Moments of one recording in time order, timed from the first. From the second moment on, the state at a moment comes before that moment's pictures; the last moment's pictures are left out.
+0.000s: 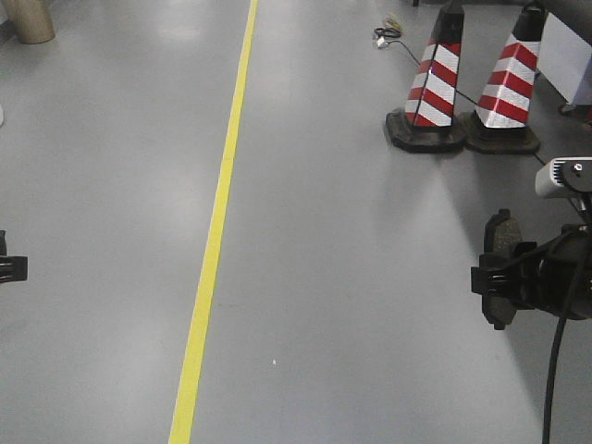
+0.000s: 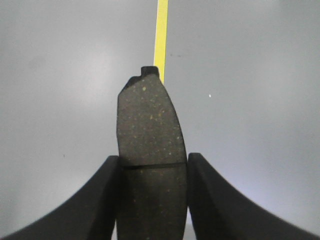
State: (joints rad) left arm -0.05 1.08 -0.81 0.11 0.71 -0.25; right arm 0.22 1.05 -0.72 0.01 0.47 0.12
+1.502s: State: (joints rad) left arm -0.05 1.08 -0.81 0.11 0.71 -0.25; right arm 0.22 1.05 -0.72 0.01 0.48 0.12
